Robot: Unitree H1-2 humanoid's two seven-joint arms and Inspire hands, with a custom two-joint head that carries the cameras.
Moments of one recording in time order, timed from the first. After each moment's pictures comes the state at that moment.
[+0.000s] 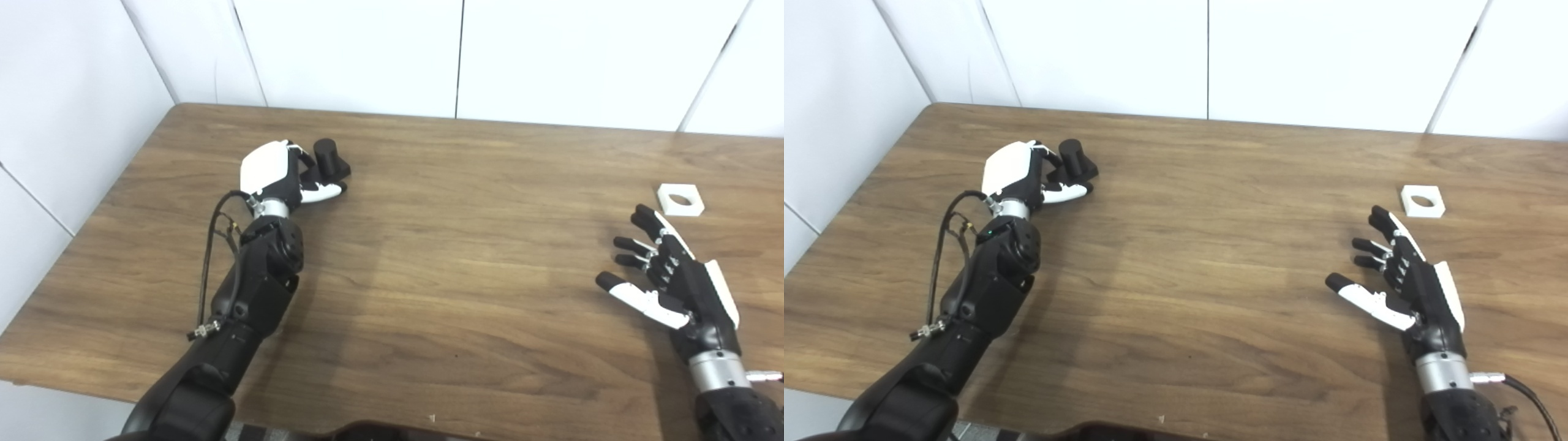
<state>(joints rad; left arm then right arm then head) -0.47 0.30 -0.15 0.40 0.76 0.44 0.16 0.00 -0.19 -0.03 -0.13 -0.05 0.04 0.09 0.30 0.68</state>
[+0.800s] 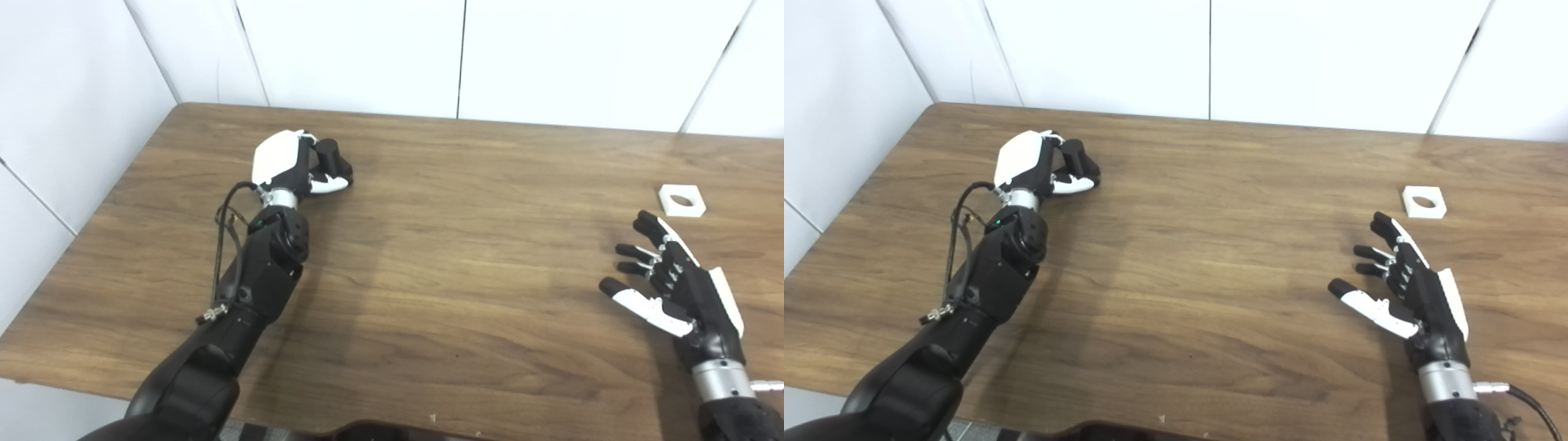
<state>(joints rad) -0.53 0.30 -0.18 0.49 0.68 0.34 0.23 0.02 -0.19 -0.03 -0.16 -0.06 0.04 0.08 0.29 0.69</state>
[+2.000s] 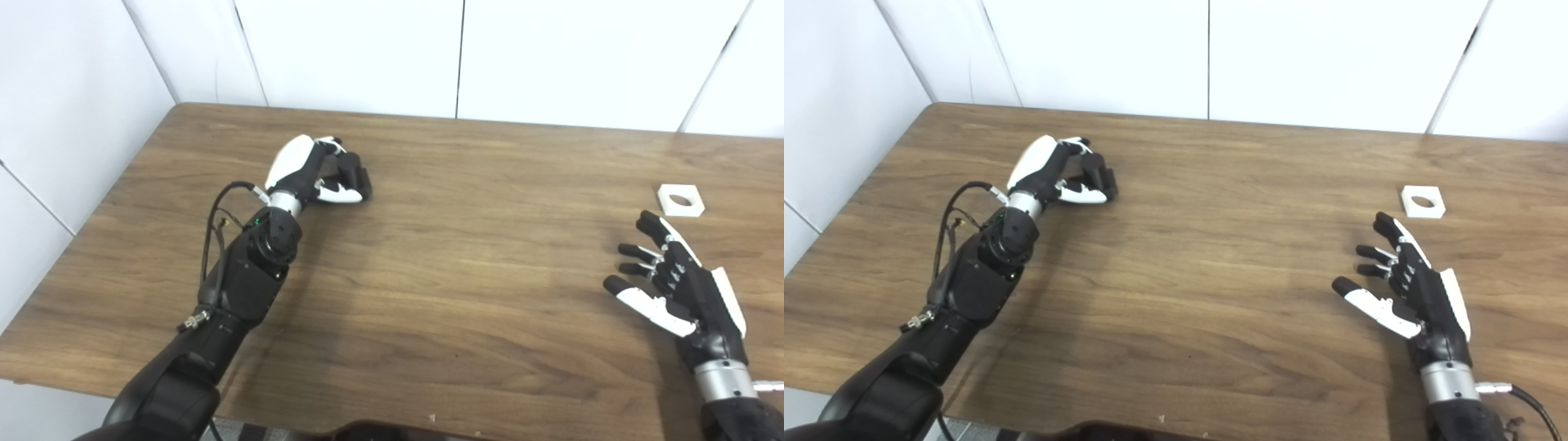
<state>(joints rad) -0.48 0.36 -0.19 0.41 0.44 0.13 -0.01 0.02 -0.20 -0.03 -0.16 -0.06 0.04 0.08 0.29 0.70</state>
